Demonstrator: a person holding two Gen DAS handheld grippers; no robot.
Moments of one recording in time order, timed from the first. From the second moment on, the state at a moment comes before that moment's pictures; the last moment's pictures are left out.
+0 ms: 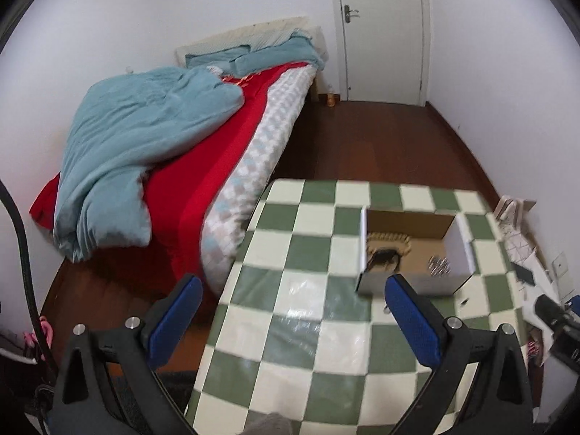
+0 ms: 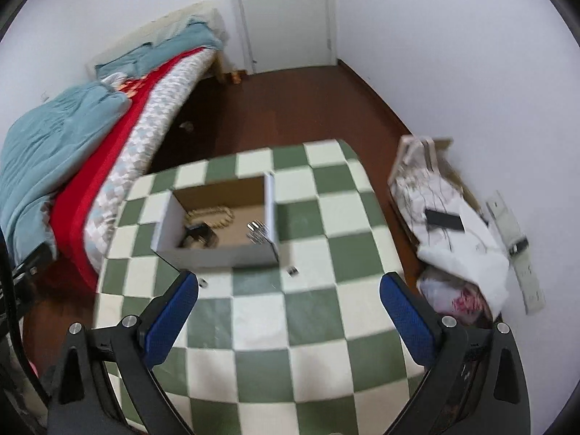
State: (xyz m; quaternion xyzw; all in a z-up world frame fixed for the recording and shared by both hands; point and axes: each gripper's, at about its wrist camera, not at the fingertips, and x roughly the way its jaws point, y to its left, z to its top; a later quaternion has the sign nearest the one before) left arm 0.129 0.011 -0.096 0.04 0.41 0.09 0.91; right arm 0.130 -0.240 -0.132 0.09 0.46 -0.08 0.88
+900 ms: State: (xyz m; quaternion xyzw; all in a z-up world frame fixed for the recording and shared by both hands) left arm 0.212 -0.079 -0.270 0.08 0.52 0.00 0.85; right arm 0.229 -0.264 -0.321 0.08 0.54 -0.07 0.83
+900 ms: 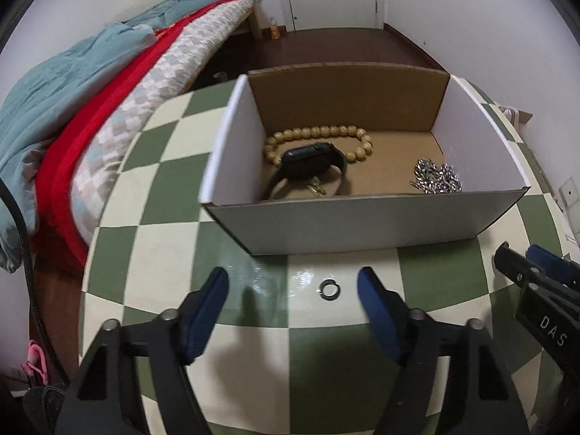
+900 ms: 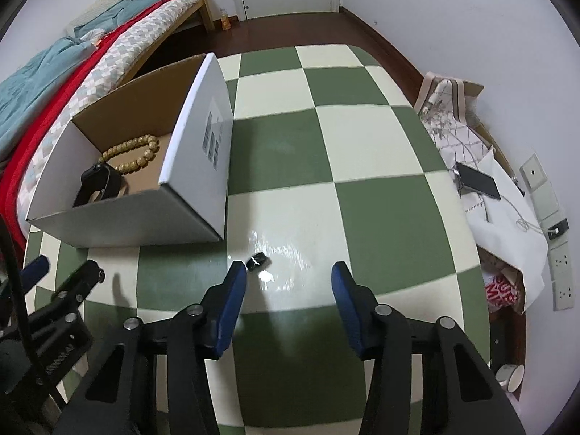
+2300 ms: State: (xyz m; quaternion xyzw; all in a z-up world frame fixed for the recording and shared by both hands) left arm 0.184 -0.057 -0.257 0.04 0.54 -0.02 0.84; right arm 0.218 -0.278 -0.313 0.14 0.52 -0.04 0.84
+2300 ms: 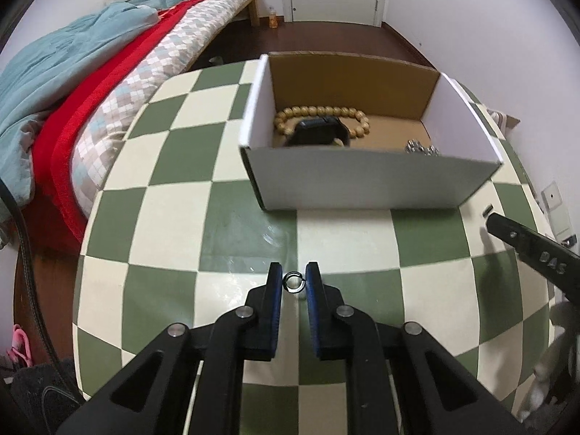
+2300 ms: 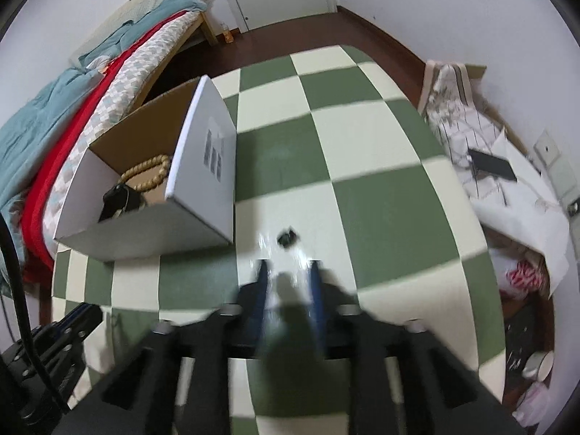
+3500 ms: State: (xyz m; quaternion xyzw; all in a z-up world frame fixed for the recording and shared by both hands) left arm 0.188 -0.065 -0.171 0.03 0.47 -0.03 0.88; right arm 0.190 -0.219 -0.221 0.08 0.47 -0.01 0.88
